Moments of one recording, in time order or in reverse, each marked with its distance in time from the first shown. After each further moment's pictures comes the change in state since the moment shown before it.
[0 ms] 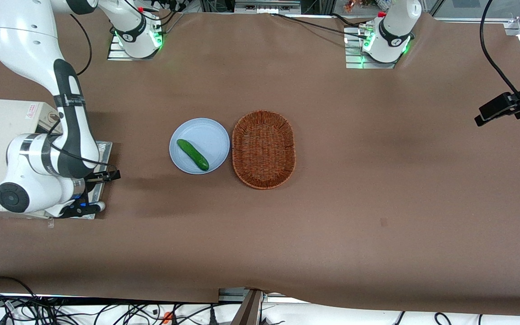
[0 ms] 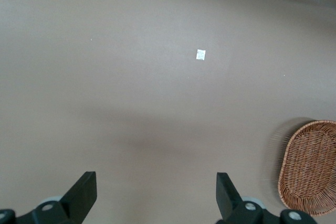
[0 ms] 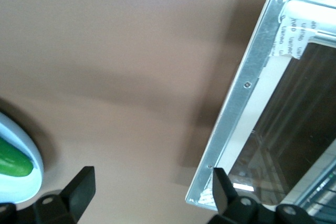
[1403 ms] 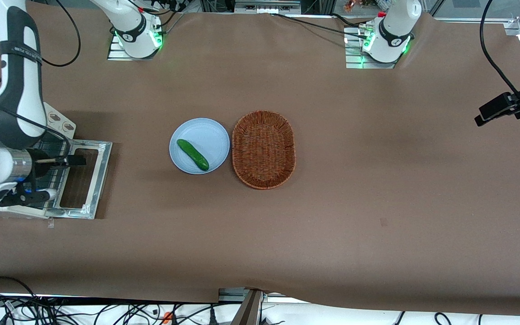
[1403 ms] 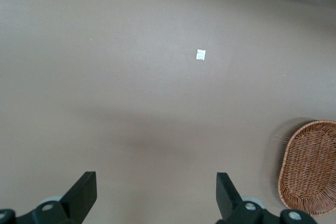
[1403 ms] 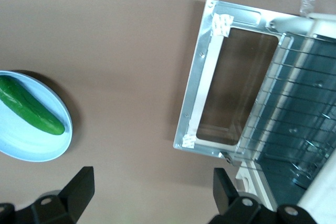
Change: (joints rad) arm -0.009 -0.162 -0.055 0.119 -0.006 -0.205 0.000
